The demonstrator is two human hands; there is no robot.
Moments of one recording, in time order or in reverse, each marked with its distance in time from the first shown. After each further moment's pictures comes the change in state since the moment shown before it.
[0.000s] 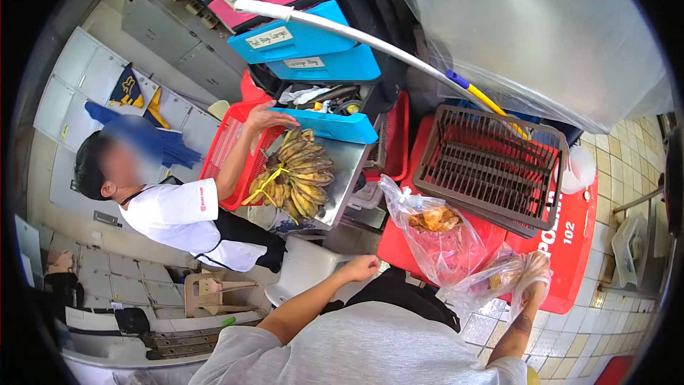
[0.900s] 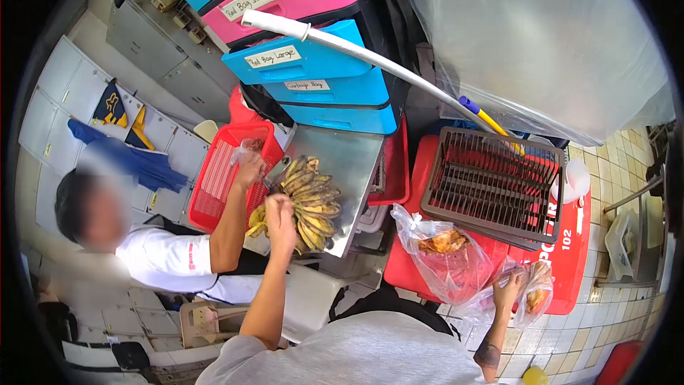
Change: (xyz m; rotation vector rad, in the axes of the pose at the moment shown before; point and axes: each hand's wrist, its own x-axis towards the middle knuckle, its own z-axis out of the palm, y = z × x) left_hand -0.033 0.028 -0.276 -0.246 1.158 0.301; right_hand -0.109 -0.187 -0.055 0.404 0.204 -0.084
